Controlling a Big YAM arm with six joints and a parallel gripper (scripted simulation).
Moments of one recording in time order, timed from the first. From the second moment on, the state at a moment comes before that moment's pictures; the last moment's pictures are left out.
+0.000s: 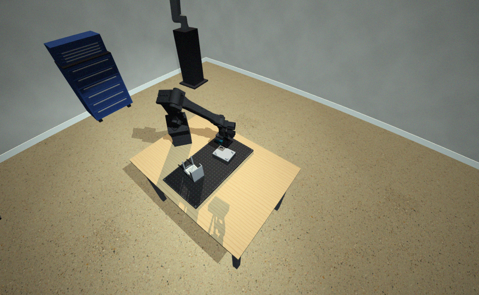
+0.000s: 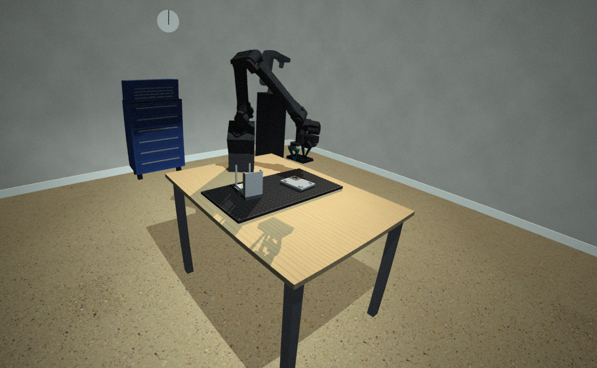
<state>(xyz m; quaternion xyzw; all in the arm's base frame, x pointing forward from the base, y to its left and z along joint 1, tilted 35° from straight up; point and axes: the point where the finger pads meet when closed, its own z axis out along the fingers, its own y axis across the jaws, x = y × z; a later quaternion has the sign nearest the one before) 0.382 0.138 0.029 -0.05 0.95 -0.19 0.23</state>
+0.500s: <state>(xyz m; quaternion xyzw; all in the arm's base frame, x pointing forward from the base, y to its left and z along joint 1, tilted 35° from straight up) 0.381 0.138 0.029 -0.05 0.95 -0.19 0.23</state>
